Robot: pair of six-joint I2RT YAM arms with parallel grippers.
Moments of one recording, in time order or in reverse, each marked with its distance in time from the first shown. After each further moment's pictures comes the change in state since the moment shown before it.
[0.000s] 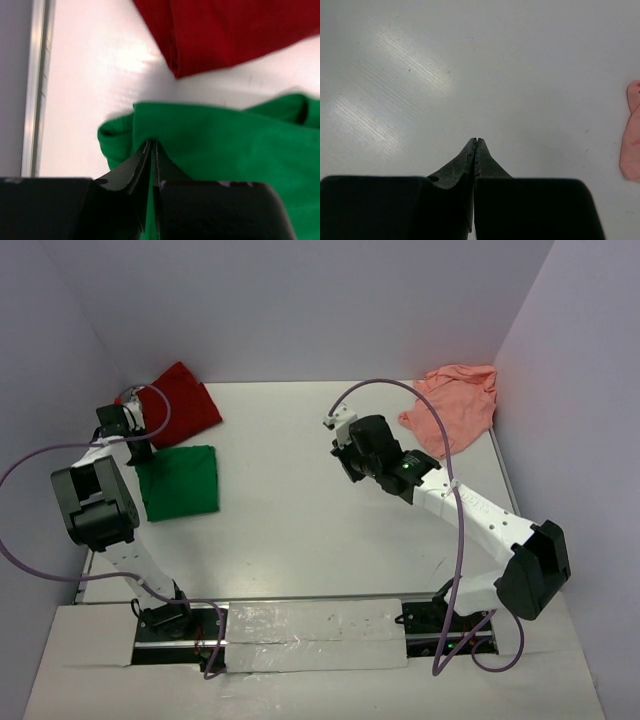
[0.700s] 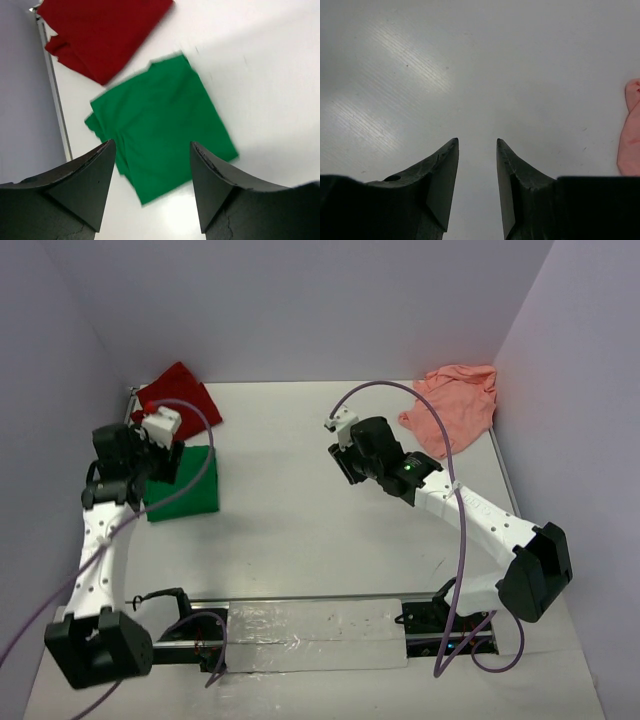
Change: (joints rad) left arm -0.154 -0.766 -0.244 -0.201 0.215 0.317; right arm -0.005 -0.019 -0.019 0.000 -0.005 -0.016
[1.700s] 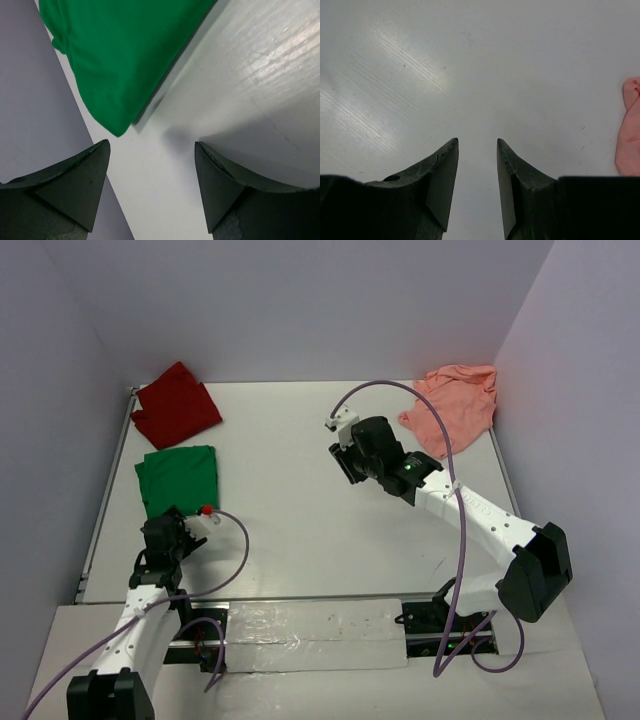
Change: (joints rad) left arm -0.156 -0.527 -0.921 0.336 -0.421 0.612; right arm -0.005 0.000 0.000 0.000 0.005 -0.003
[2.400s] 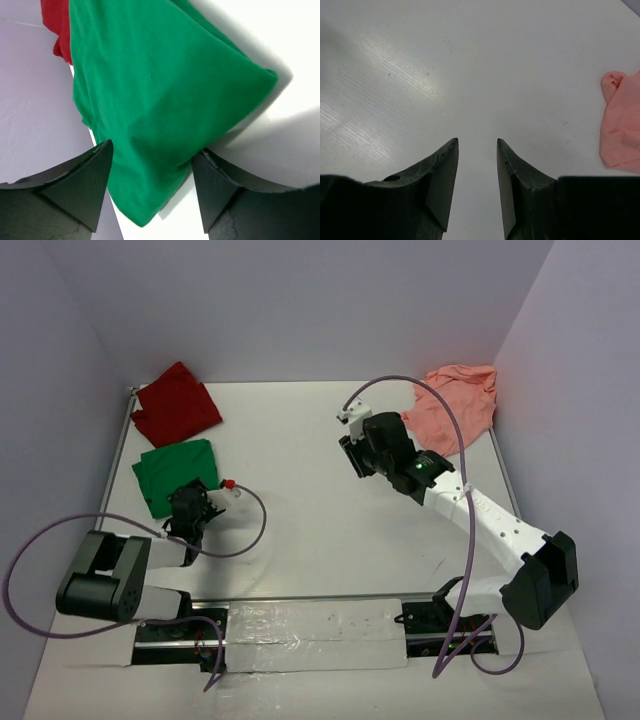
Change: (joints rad) left arm -0.201 0.744 0.103 0.748 -0.121 -0.045; right arm -0.042 -0.036 0.000 0.000 0.013 0.001
